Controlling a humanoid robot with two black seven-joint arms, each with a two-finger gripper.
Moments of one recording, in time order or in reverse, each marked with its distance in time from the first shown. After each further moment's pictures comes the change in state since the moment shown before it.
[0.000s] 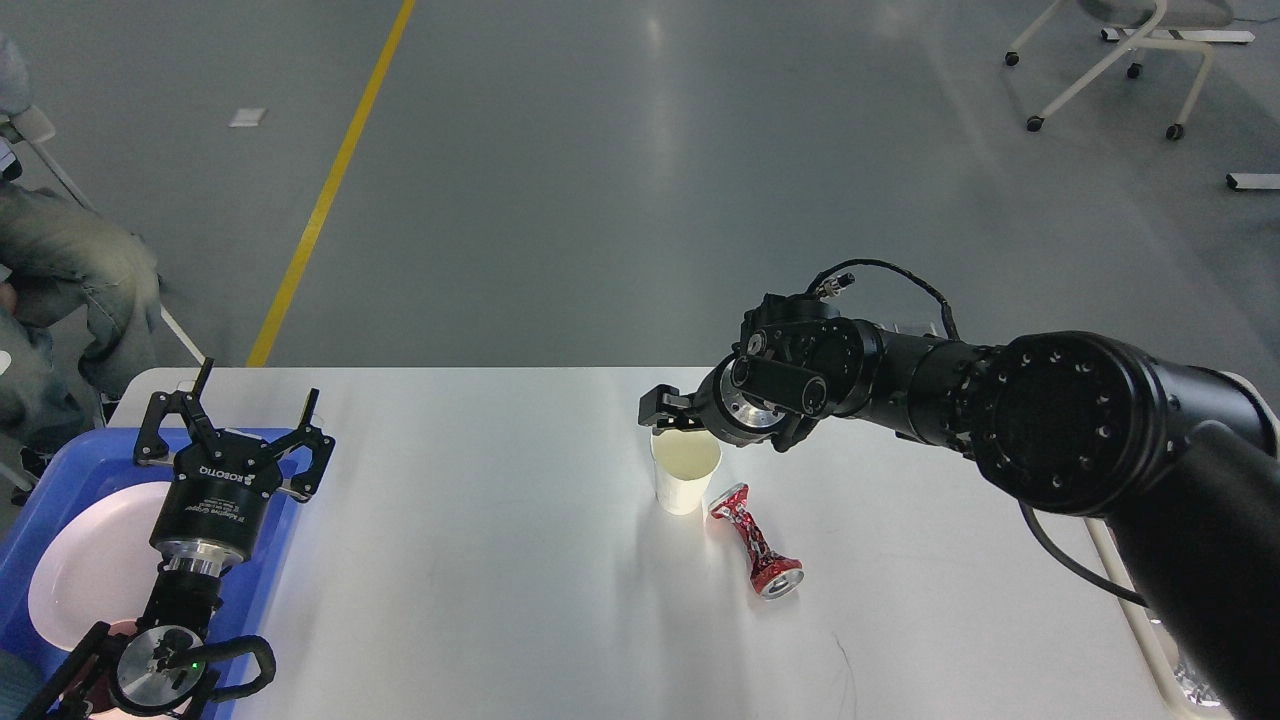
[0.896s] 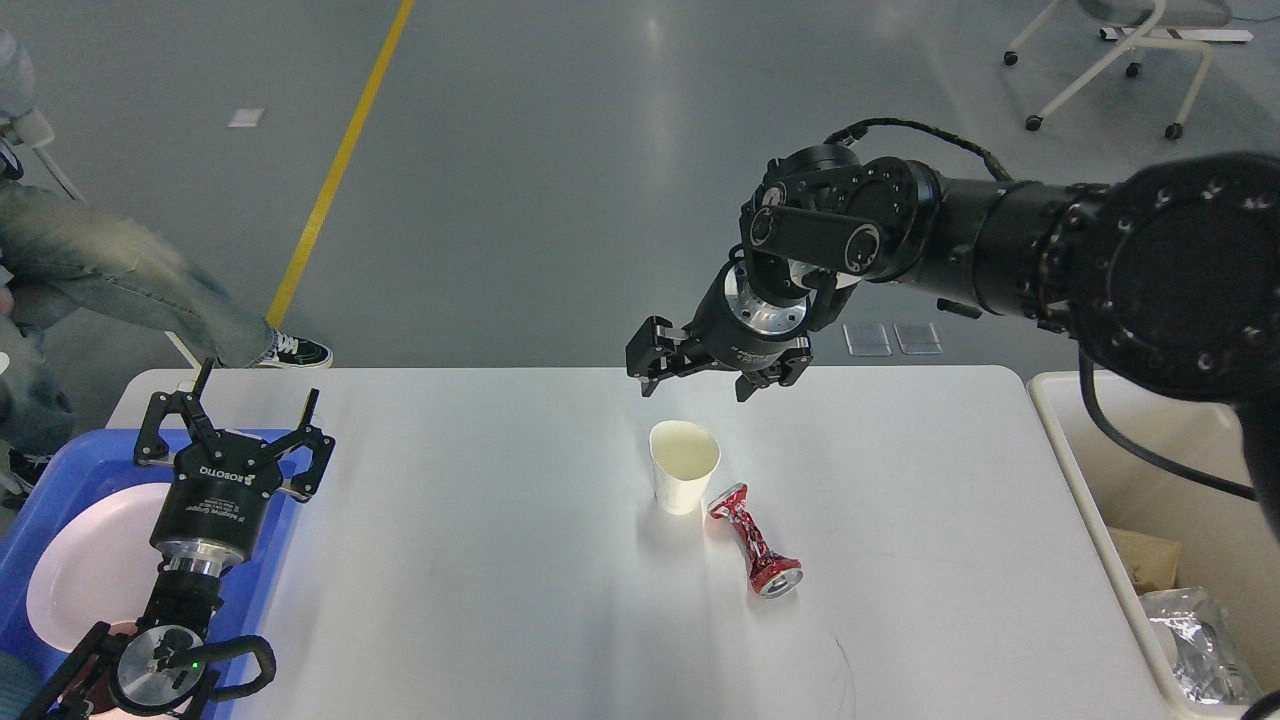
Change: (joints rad) left arm 0.000 0.000 0.000 0.000 0.000 0.000 0.000; right arm 0.298 -0.063 0.003 0.118 0.111 0.301 0.000
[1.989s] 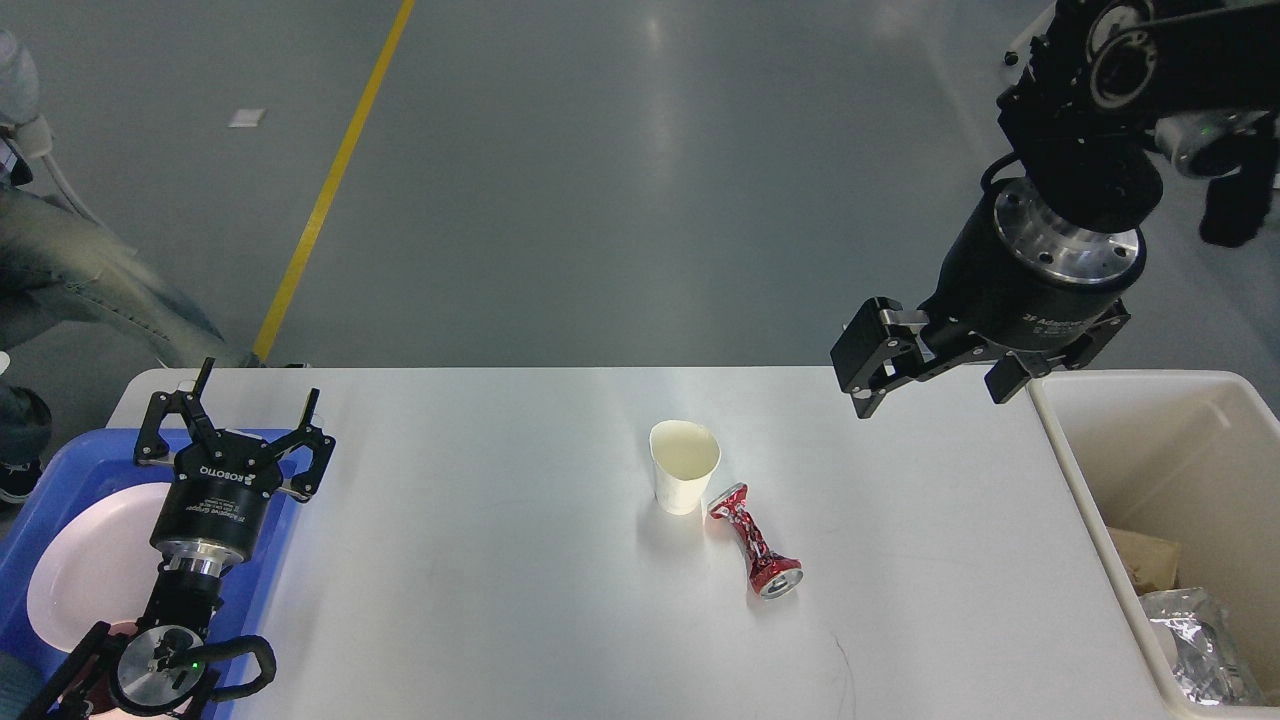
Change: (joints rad) left arm 0.000 0.000 0.000 0.000 0.000 0.000 0.000; right arm 0.831 -0.383 -0.255 0.908 -0.040 0.108 0.000
